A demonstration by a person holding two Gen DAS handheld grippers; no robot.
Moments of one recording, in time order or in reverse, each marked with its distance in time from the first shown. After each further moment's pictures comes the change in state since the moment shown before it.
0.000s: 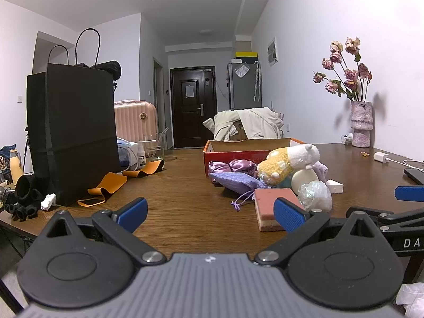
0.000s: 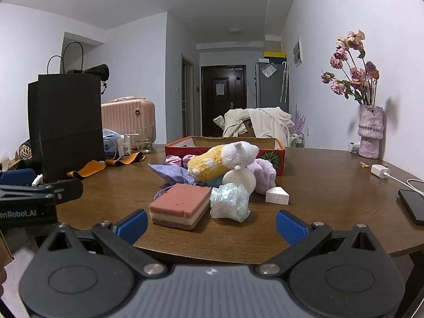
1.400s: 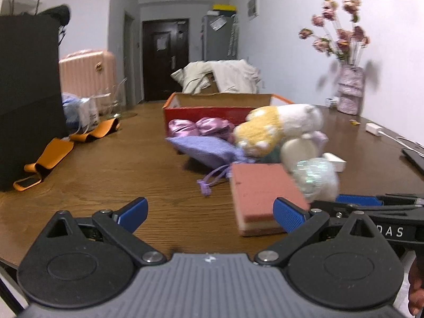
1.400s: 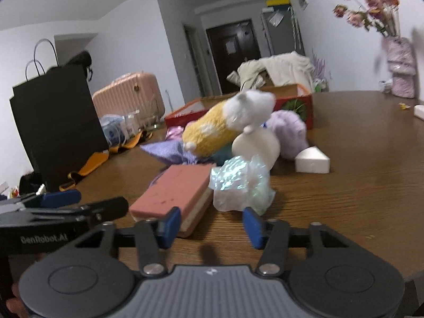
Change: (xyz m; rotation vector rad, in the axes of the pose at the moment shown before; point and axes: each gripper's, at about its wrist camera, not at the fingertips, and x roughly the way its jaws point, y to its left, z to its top) left arm 0.127 -0.012 0.003 -0.021 0.244 -0.132; right arm 0.123 -0.038 0.004 0.187 0.207 0.166
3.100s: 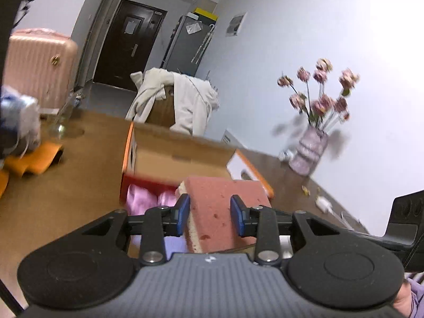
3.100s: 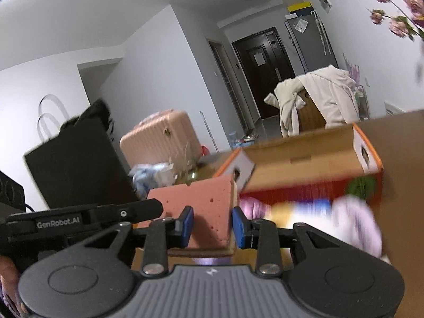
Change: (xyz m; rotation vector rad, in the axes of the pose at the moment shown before) left arm 0.073 0.071 0.155 -0.229 -0.011 -0.363; right arm 0.068 0.010 0.149 0.076 -0.081 0.216
